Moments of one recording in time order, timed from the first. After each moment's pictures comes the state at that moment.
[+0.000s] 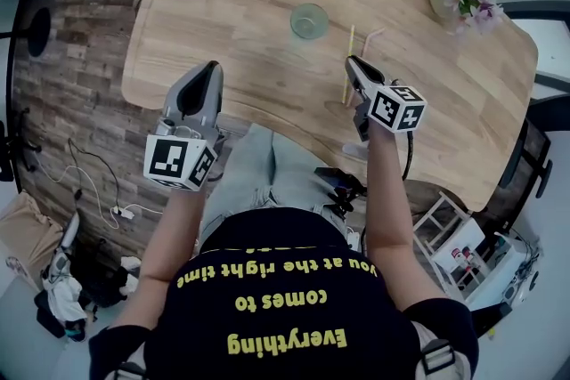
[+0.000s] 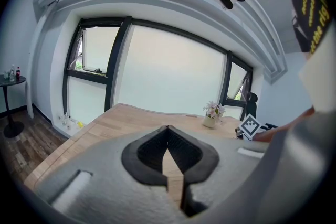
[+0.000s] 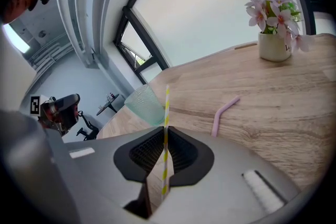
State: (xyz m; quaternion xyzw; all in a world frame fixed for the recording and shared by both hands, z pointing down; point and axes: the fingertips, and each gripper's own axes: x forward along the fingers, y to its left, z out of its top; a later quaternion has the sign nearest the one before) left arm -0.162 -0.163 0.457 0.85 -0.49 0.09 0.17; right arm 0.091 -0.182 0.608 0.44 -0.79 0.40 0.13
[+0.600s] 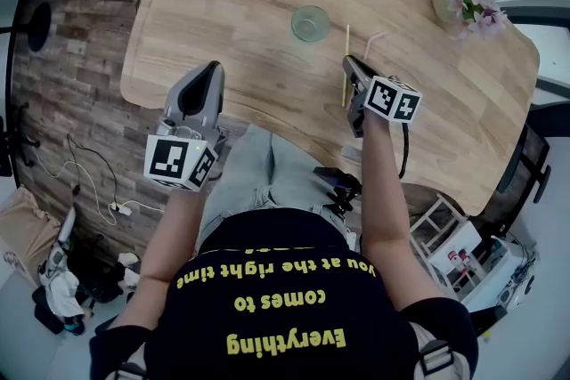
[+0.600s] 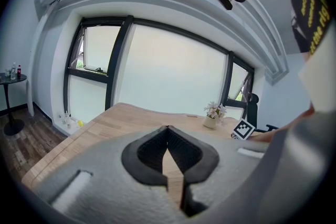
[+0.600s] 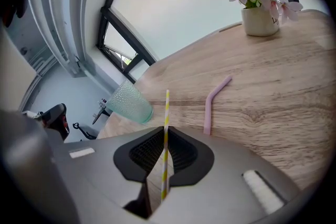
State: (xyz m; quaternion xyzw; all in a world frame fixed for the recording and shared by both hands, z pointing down) left arm -0.160 -0.166 0.460 0.85 -0.50 0.08 0.17; right arm 0.094 -0.191 0.643 0.46 -0.74 0.48 0.13
